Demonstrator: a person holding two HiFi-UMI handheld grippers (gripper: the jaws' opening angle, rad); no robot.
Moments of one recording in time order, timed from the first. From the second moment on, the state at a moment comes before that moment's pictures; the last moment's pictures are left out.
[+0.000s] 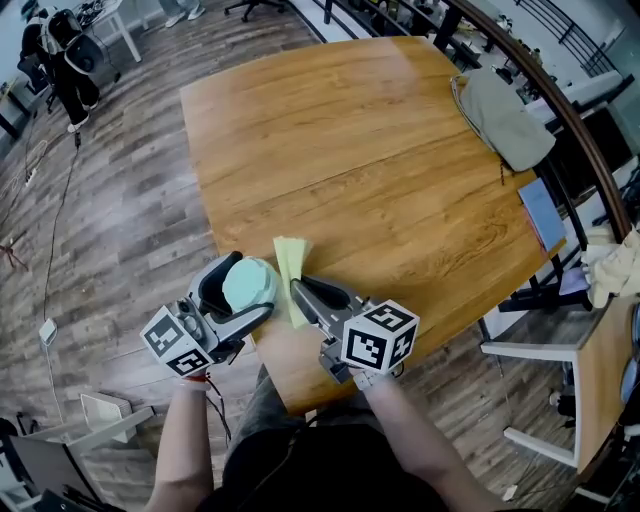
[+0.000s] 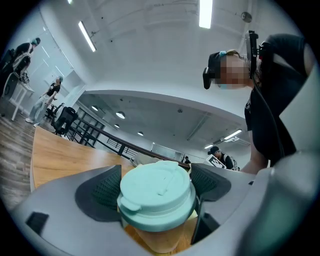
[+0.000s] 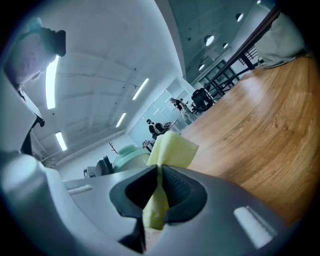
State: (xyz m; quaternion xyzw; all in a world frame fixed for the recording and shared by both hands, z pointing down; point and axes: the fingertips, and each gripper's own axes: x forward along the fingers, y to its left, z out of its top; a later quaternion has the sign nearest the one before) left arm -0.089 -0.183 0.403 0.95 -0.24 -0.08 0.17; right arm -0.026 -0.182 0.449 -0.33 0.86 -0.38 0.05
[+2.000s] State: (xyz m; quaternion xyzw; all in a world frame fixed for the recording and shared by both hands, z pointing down) left arm -0.073 -0.160 0.401 0.98 -0.16 -0.02 0.11; right arm -0.016 -0.193 0.505 -0.31 0.85 -0.43 -0.03
